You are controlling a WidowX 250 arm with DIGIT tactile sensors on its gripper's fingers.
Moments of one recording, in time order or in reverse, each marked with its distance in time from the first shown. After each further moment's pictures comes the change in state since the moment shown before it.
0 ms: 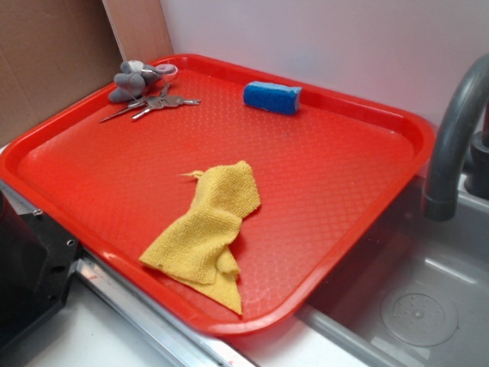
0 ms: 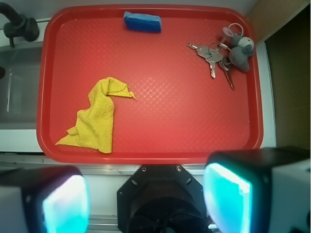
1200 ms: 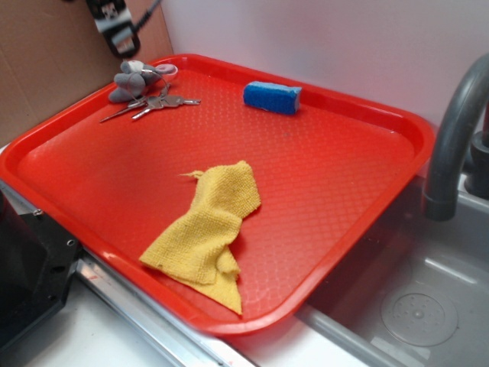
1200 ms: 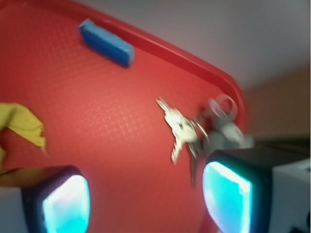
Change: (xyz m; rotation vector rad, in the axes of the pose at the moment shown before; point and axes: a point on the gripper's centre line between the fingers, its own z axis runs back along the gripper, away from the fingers) arm 0.092 0.079 -0.126 0.166 -0.090 -0.517
